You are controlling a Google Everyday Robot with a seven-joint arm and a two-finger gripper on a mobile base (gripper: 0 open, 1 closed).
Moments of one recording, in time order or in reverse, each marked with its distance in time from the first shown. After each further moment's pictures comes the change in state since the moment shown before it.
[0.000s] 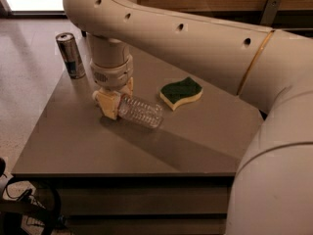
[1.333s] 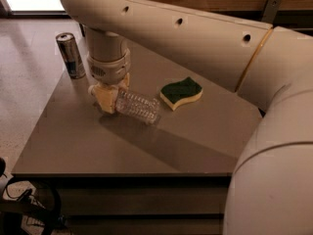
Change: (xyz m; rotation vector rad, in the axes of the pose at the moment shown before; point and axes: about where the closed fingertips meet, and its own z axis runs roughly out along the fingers) arm -0.011 -0.005 -0.015 0.019 -0.040 -0.030
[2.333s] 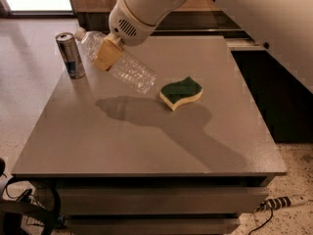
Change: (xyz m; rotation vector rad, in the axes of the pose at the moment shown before) arm -0.017 -0.017 -0.119 -0.029 -0.611 -0.157
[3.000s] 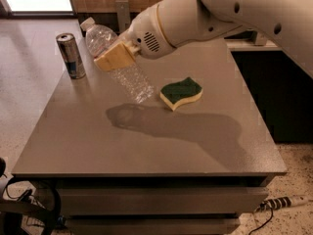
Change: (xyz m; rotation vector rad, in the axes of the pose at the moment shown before) arm 0.000 0.024 -0.028 -0.033 -0.340 0.031
